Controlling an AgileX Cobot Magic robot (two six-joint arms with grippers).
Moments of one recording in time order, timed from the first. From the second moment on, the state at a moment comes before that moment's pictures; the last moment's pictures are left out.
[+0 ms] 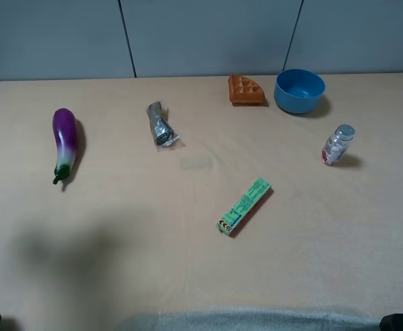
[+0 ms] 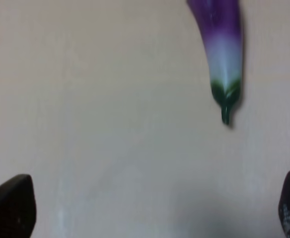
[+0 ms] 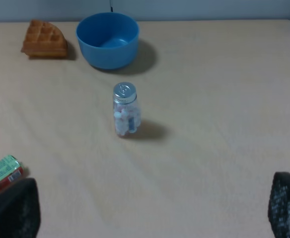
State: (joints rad) left arm -0.08 0.97 -0.69 0.18 0.78 -0.16; right arm 0.08 -0.01 -0.51 -0.06 1.05 0.04
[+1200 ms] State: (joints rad) left arm -0.08 1.61 -0.87 0.18 0.42 -0.29; right arm 0.08 -0.01 -0.51 -0.06 1.05 0.04
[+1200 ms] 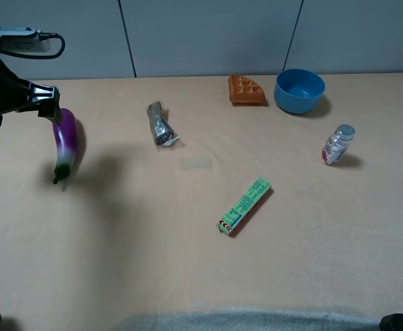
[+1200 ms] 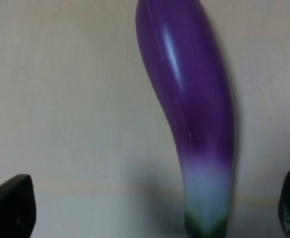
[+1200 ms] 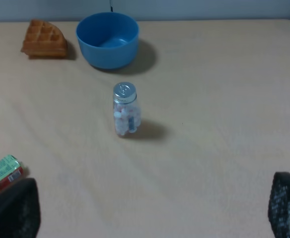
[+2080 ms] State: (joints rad) left arm -0.12 1.91 -0.88 0.14 0.15 -0.38; right arm 0.08 -0.01 -0.51 -0.06 1.05 0.04
